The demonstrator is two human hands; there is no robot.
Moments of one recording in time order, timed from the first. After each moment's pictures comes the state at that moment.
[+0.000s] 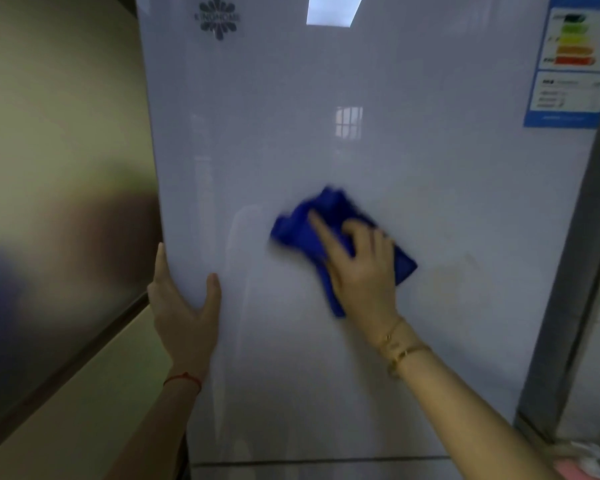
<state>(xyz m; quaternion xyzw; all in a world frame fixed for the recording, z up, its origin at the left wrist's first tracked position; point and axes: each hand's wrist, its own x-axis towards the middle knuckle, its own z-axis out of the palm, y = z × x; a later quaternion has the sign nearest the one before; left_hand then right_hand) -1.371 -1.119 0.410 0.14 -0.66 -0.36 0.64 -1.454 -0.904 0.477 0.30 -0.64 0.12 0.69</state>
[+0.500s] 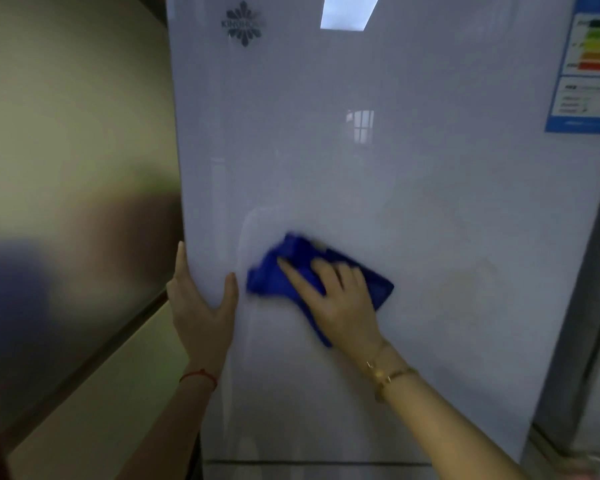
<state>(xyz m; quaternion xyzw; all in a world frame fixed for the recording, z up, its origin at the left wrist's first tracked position) -1.366 -1.119 0.412 0.15 -0.66 -0.36 0.64 -1.440 -0.938 0.440 0.37 -0.62 0.05 0.69</state>
